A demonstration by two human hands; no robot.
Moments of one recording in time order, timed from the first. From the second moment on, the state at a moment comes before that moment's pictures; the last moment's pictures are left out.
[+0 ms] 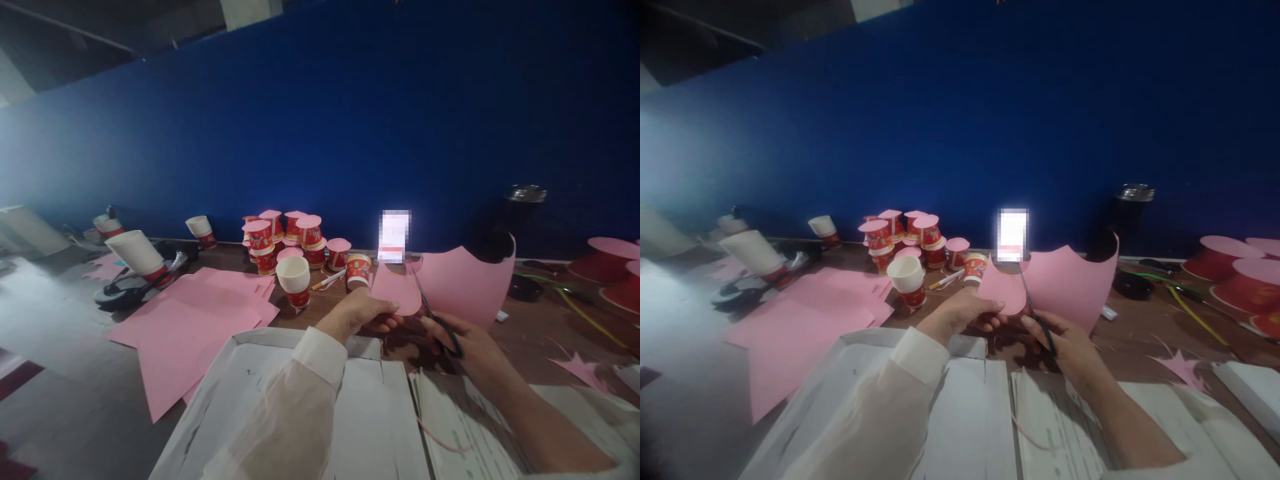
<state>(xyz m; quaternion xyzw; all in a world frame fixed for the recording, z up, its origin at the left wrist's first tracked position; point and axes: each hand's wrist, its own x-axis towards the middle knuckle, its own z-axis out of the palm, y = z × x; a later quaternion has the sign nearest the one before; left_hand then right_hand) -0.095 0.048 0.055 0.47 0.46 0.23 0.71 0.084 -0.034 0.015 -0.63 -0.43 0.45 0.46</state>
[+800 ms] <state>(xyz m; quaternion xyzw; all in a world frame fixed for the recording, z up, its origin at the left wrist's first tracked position) -0.098 0.051 0.053 0.48 0.46 0.24 0.71 0.080 -0.039 0.025 -0.64 -0.44 0.43 0.46</state>
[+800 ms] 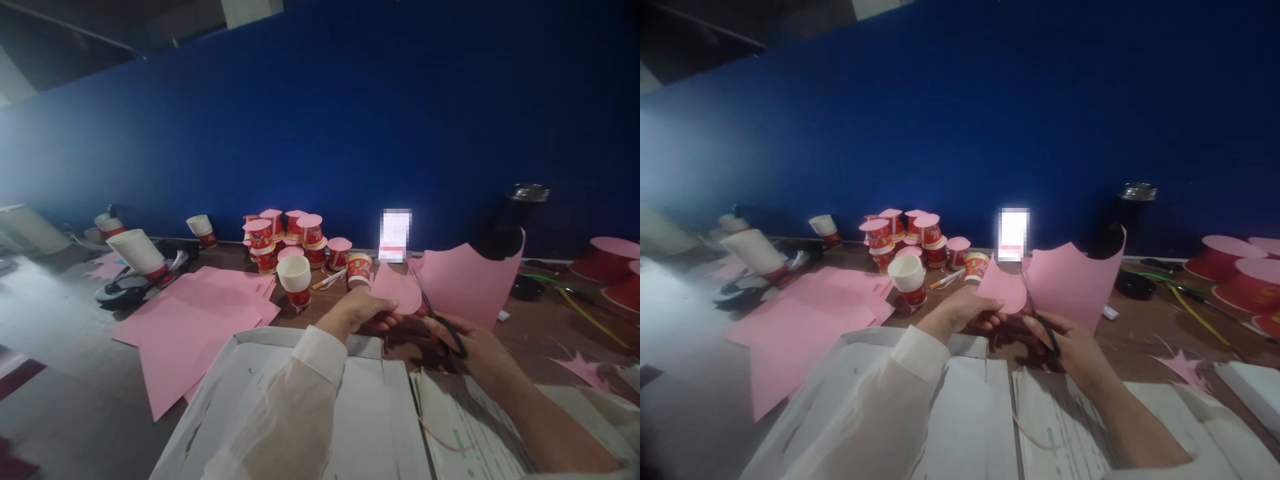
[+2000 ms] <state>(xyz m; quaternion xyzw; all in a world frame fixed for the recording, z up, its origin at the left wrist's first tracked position) -0.097 0.056 0.046 0.48 0.47 0.27 0.69 0.087 -0.036 0.021 -0.65 -0.46 0.40 0.45</state>
